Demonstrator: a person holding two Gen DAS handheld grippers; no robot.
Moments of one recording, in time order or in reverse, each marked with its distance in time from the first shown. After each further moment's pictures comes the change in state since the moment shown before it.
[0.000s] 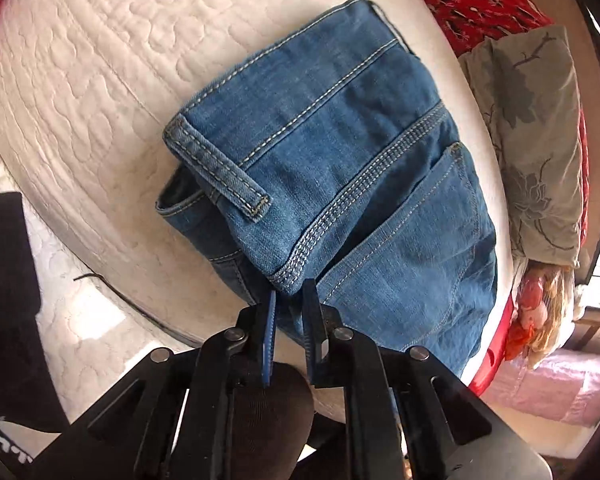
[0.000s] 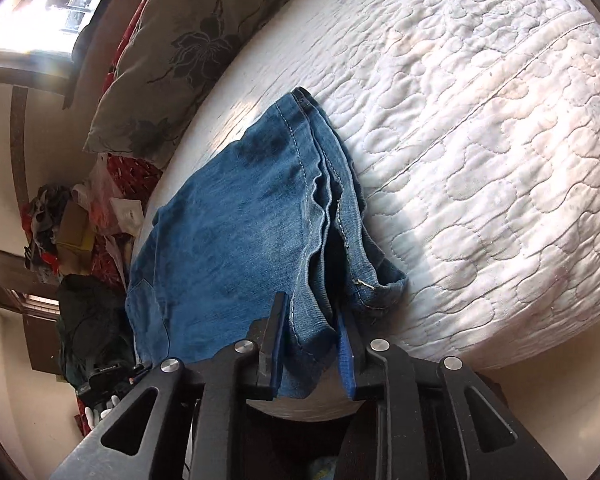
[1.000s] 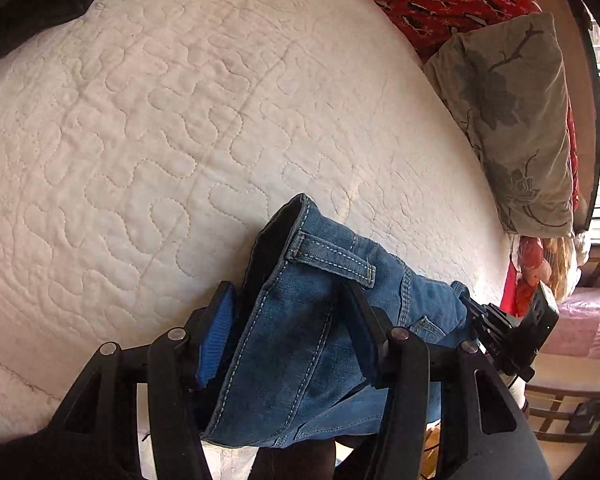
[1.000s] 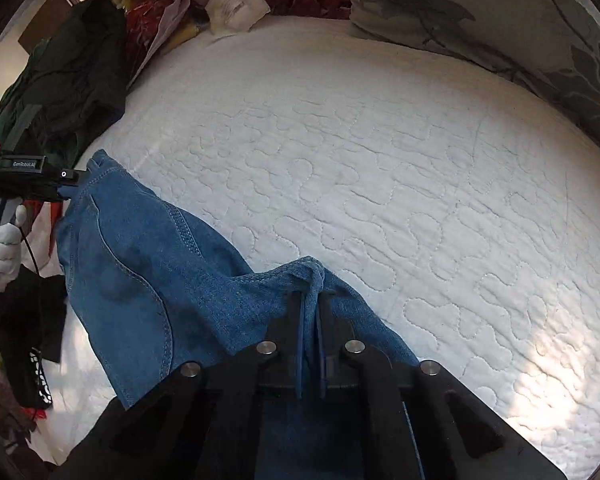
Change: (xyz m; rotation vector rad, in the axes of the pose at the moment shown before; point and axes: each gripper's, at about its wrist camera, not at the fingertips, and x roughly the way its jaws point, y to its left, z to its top) left arm 0.006 -0.048 0.145 0.223 0.068 -0.012; right arm 0.248 0.297 0.039 -1.028 0.395 -0.162
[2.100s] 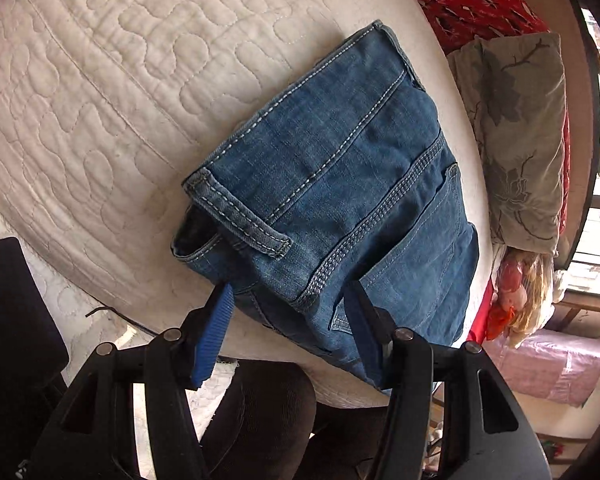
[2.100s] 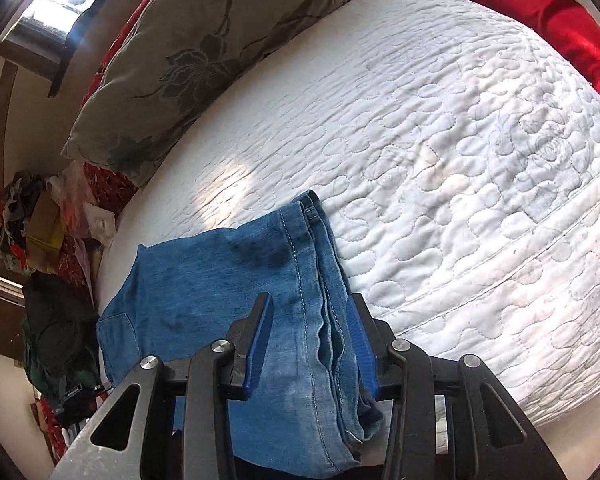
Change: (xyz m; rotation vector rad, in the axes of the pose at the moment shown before) left arm 0.007 0.032 -0.122 -0.240 0.001 -0.107; right arm -0.140 -0.152 -0.304 0.958 -0.357 0.027
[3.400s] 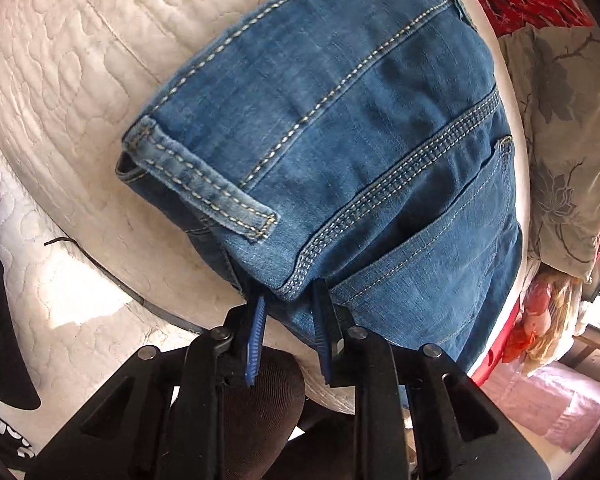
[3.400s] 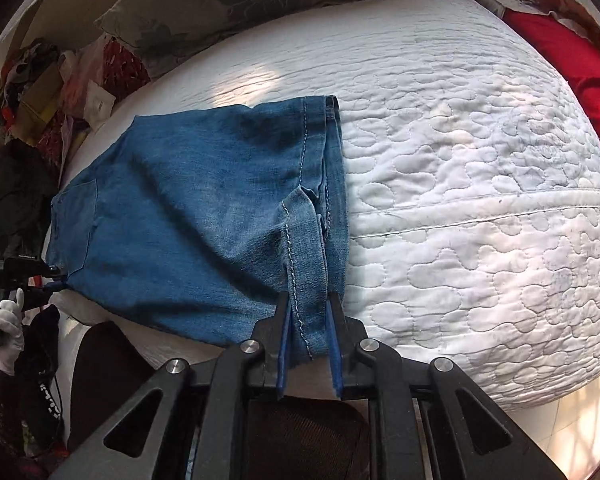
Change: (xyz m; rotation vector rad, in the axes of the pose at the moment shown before) left arm 0.039 -0.017 -0.033 -0.115 0.056 0.149; right arm 0.001 0.012 -0.064 -0.364 0.110 -0.170
